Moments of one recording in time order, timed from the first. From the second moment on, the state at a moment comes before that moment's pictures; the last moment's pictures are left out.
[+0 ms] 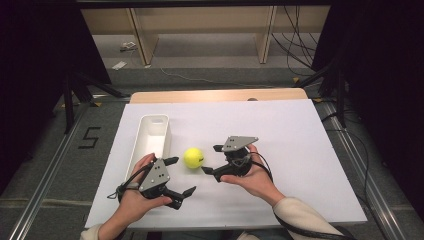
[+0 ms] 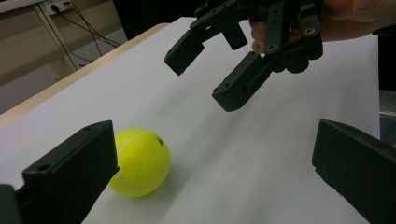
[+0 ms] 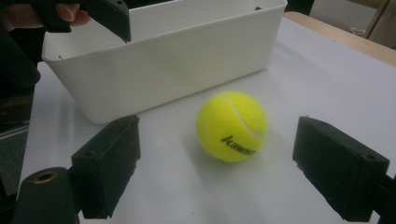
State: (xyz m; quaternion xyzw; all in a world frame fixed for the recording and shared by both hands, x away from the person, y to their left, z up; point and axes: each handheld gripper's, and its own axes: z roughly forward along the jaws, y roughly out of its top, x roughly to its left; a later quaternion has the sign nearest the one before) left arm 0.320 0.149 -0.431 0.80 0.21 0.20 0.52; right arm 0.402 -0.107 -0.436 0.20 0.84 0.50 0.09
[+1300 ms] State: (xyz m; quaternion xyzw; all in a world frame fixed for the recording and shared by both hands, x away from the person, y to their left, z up) left arm 0.320 0.150 -0.430 0.80 0.21 0.20 0.52; right arm 0.447 -0.056 -0.477 0.21 0.87 0.45 0.08
